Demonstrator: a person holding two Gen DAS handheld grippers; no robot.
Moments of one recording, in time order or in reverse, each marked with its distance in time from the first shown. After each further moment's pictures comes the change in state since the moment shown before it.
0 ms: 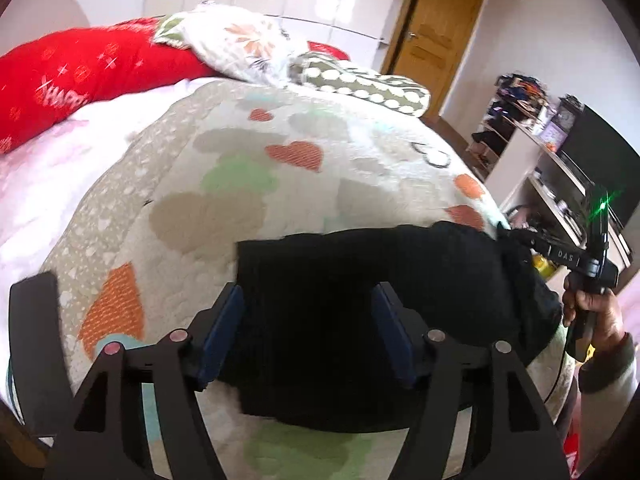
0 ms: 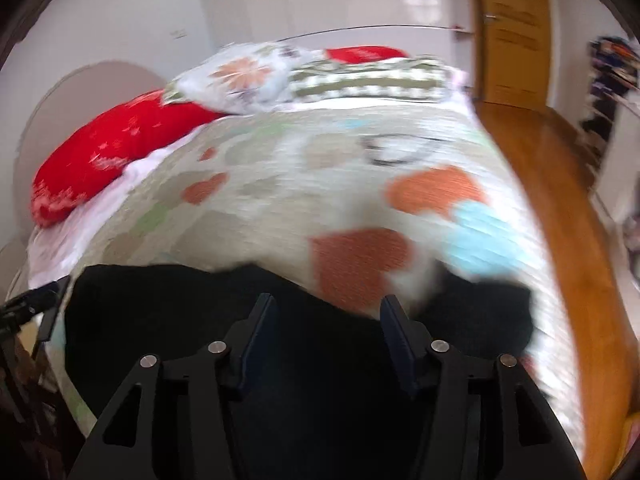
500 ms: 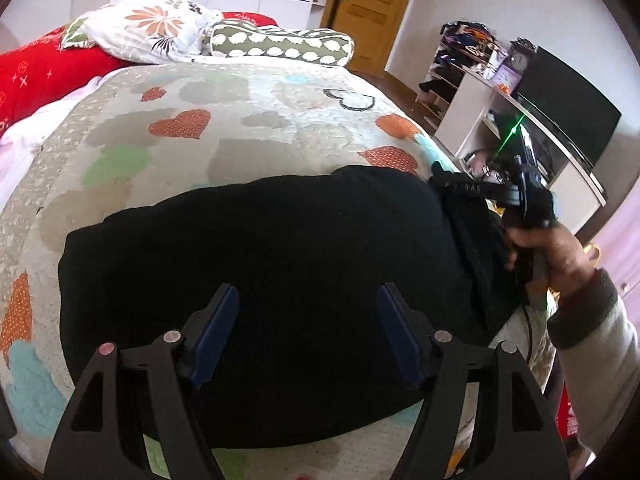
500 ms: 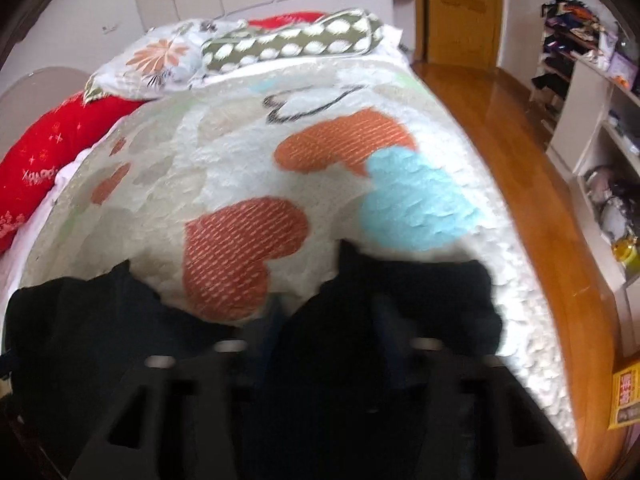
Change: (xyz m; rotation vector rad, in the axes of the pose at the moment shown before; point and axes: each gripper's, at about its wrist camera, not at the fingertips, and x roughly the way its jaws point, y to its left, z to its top) left arm 0.039 -0.089 -0.016 0.154 0.117 -0.125; right arm 0.052 -0.040 0.005 0.140 0.070 -0.042
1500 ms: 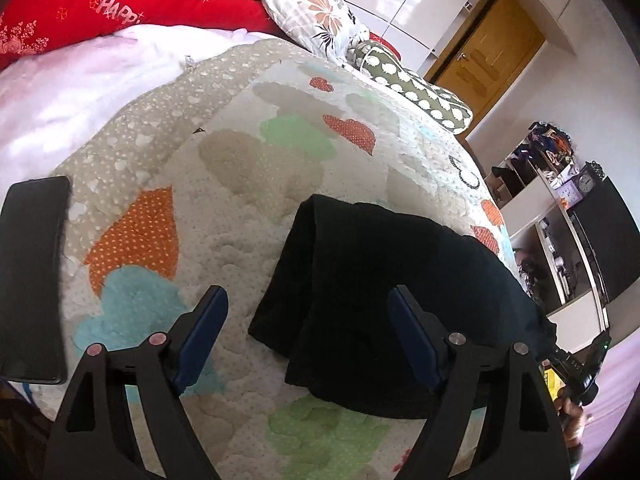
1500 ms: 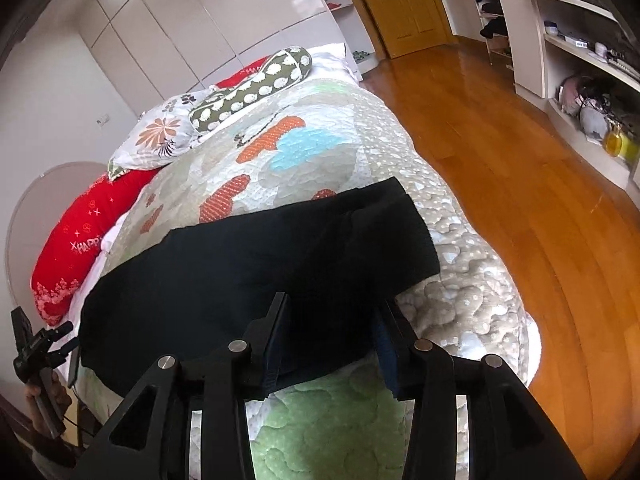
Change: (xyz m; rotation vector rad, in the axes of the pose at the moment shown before) left arm -0.045 0.141 -0.034 -0.439 -0.061 0.095; right arm -0.113 -0.089 -0.121 0.242 -0.090 0.100
